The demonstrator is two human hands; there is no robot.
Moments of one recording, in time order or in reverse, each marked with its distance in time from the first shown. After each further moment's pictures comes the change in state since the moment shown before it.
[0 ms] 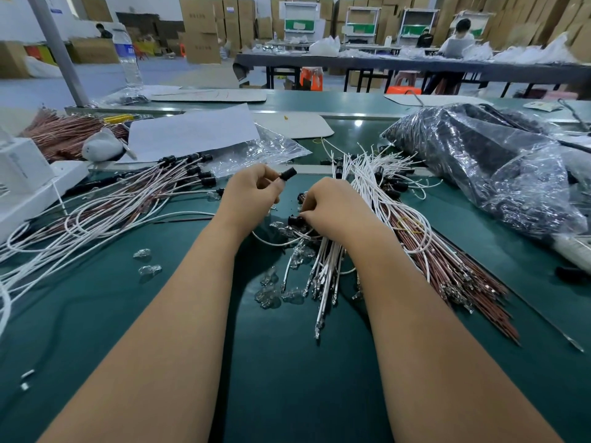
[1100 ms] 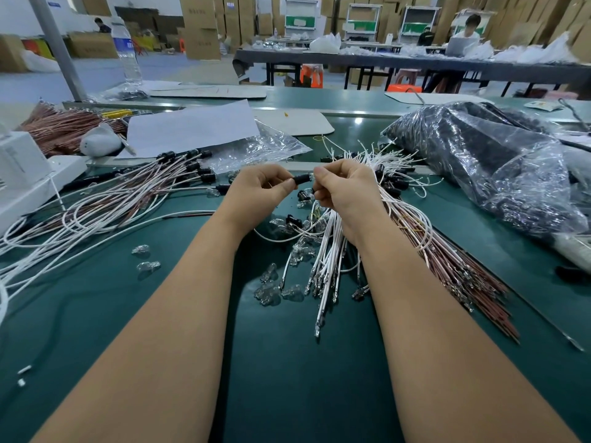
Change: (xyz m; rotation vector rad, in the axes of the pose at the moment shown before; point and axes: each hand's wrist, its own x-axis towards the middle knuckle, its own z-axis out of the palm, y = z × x) left_hand -0.006 0.008 0.000 -0.109 -0.147 0.038; right_hand 0.001 0.010 0.002 1.191 0.260 0.188
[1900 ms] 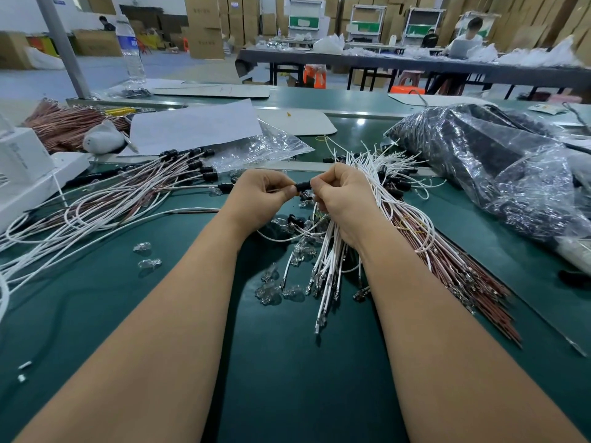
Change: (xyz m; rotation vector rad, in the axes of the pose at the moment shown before) left_hand 0.000 -0.004 0.005 0.067 0.015 0.020; right_hand 0.002 0.009 0.004 -0.158 -0.036 -0.011
